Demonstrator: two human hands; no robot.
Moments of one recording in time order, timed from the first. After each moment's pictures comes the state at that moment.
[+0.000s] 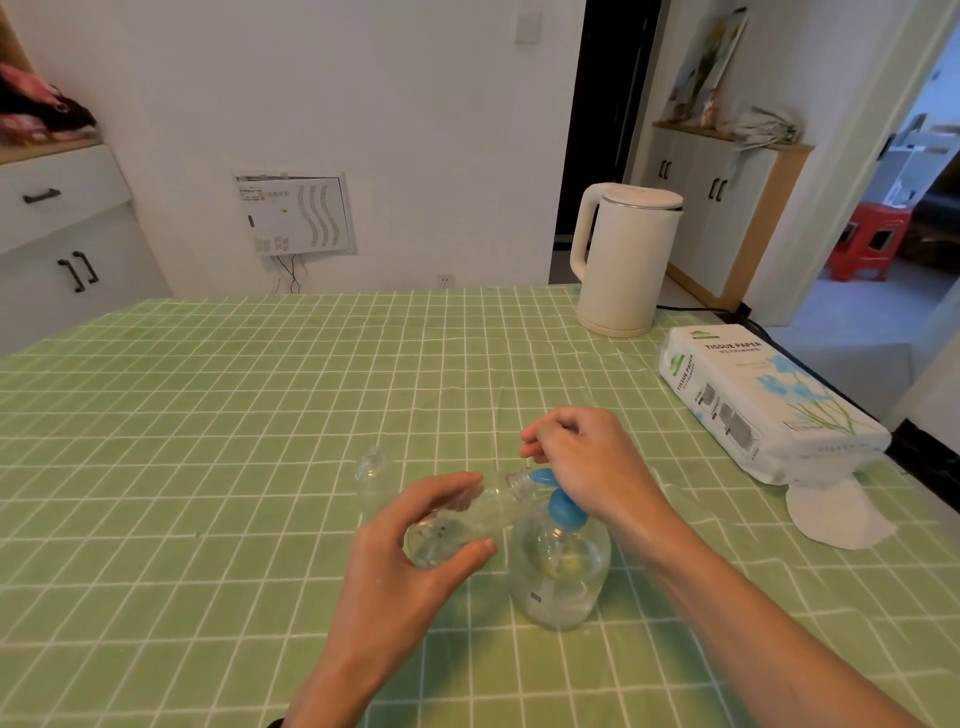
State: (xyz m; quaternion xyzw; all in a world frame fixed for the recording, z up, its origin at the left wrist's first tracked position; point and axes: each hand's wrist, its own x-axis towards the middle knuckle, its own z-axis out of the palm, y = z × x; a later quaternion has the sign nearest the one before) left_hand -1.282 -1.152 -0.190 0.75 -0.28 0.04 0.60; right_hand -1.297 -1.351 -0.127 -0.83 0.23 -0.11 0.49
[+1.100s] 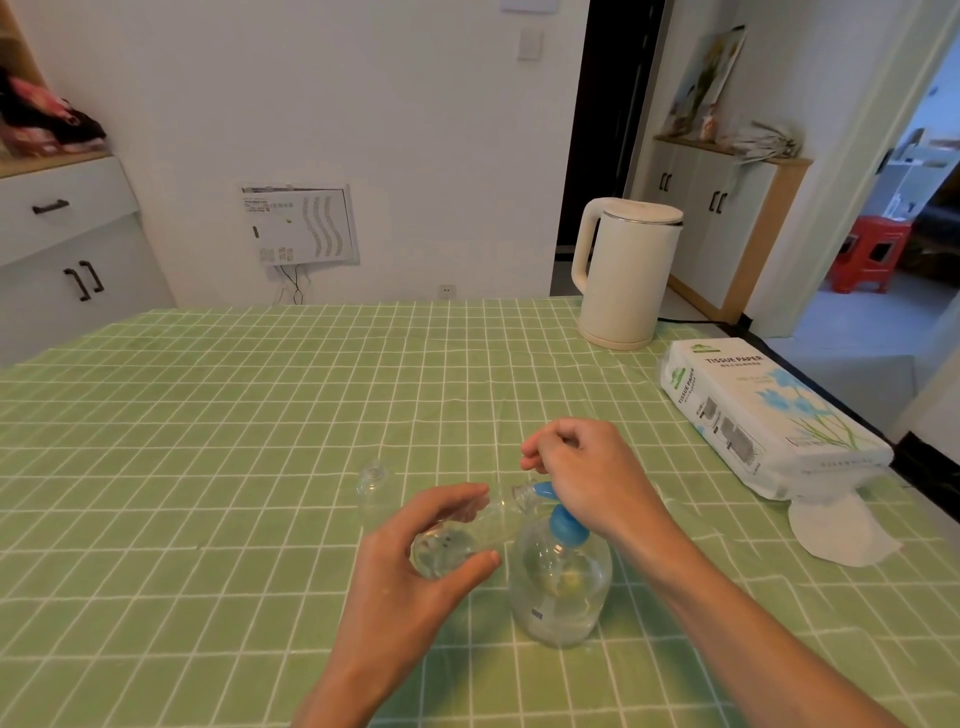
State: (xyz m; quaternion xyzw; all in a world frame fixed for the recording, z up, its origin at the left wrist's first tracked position) left_hand -1.280 -1.155 -0.187 0.76 -0.28 0.04 0.59; right_hand -1.295 -1.351 -0.123 -0.84 0.22 -0.11 0.48
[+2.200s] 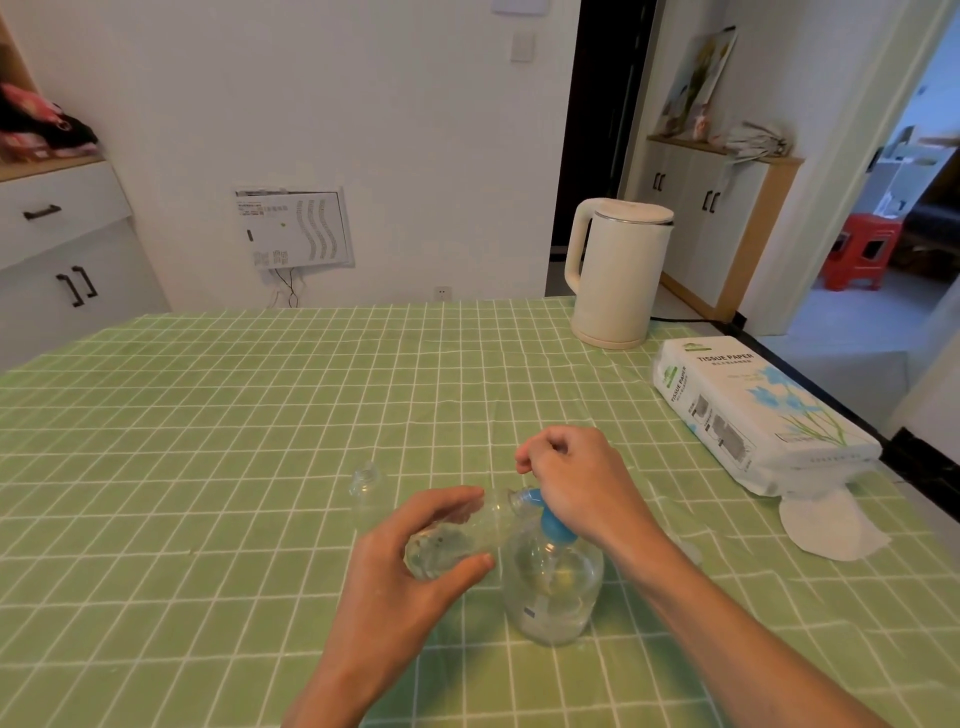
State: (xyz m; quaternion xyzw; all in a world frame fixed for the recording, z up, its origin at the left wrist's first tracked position) left_hand -1.280 -1.155 -0.187 0.77 -0.29 0.03 0.57; right_hand -1.295 -1.351 -0.133 -0.85 0.24 -0.10 0.46
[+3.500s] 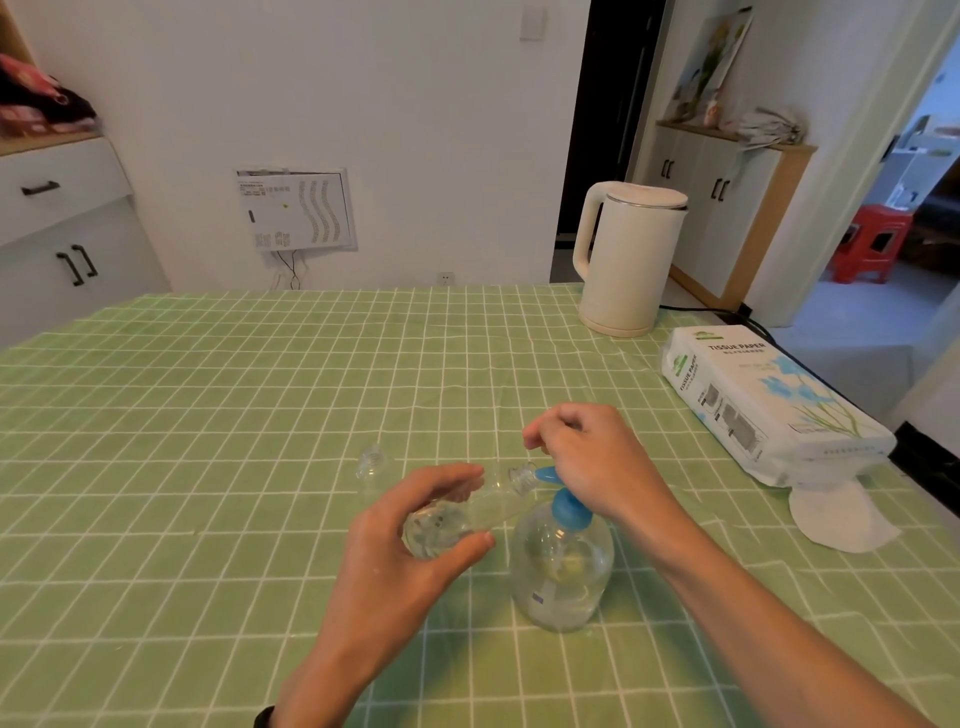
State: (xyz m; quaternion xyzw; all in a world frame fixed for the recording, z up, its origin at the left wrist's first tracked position) left_hand -1.275 -1.149 -0.184 0.76 -0.29 0.05 0.57; right_hand -1.291 -1.356 -0.129 -0.86 0.22 -0.11 0.45
